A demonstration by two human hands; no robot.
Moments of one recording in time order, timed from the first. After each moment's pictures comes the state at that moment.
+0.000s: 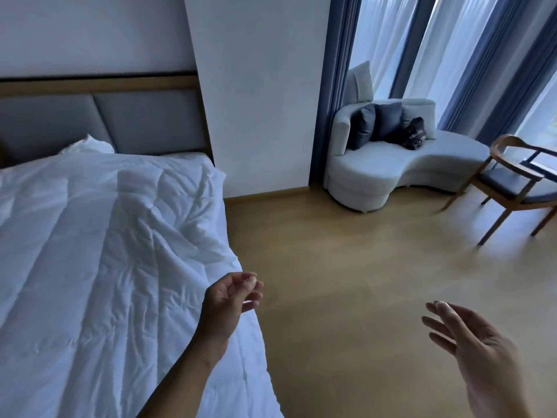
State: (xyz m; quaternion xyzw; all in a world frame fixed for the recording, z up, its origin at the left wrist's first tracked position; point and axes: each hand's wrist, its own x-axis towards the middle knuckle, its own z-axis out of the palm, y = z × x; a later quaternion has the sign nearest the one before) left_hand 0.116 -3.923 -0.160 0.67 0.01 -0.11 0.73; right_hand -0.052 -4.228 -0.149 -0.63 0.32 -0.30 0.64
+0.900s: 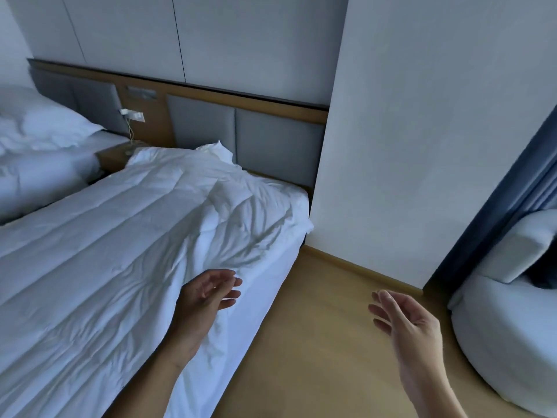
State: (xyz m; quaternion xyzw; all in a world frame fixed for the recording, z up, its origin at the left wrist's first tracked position) left_hand 0.506 -4.106 -0.162 0.64 0.20 0.19 0.71; right_hand 0.593 -4.413 -0.144 -0.71 0.05 -0.03 0.70
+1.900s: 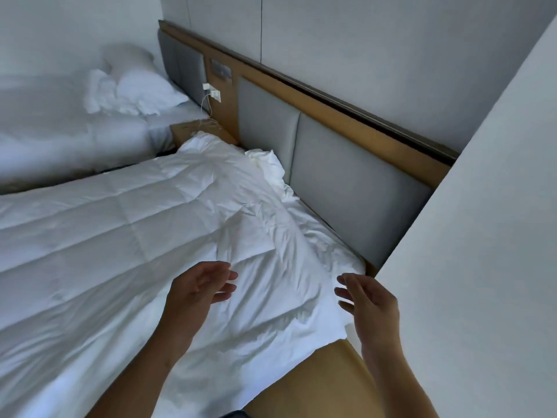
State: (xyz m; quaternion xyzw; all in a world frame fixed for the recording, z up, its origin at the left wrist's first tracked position) left_hand 1.113 -3.987 -0.162 0.56 0.38 0.36 0.64; right_hand 1.332 -4.166 -0.159 -0.71 -0.16 0.21 0.66
